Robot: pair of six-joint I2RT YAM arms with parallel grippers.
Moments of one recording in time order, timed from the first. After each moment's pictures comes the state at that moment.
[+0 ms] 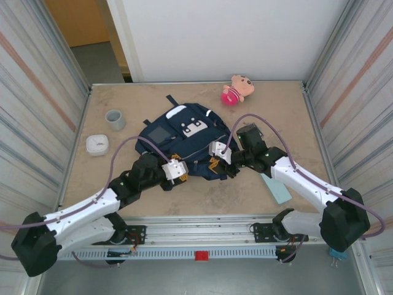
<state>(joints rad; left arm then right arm) -0.78 0.96 0.46 0.03 0.11 0.53 0.59 1.20 0.81 -0.39 -0.67 -0.58</state>
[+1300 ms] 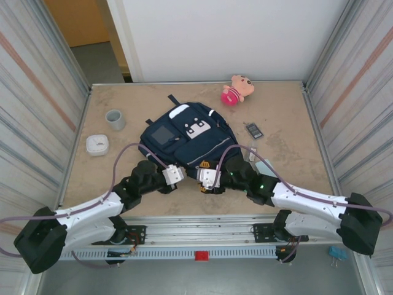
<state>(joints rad) -0.77 0.98 0.30 0.29 0.23 0.49 1.00 1.06 0.54 0.07 -0.10 -0.65</state>
